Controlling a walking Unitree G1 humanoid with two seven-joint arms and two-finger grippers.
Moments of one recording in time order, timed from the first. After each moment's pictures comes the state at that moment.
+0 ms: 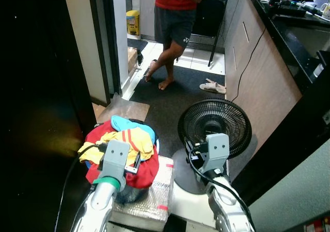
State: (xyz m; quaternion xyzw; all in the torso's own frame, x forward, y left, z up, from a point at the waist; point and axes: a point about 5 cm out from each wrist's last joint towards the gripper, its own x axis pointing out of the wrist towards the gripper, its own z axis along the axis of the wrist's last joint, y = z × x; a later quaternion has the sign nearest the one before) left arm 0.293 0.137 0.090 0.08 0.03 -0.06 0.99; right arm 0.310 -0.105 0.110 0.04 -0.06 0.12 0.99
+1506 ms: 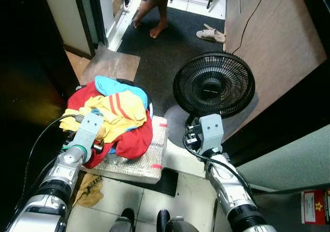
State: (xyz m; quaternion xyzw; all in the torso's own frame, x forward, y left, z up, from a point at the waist) left arm 0.366 0.233 0.110 0.21 0.17 0.00 0.96; right arm 0.350 -0.112 0.128 -0.04 -0.07 0.12 0.99
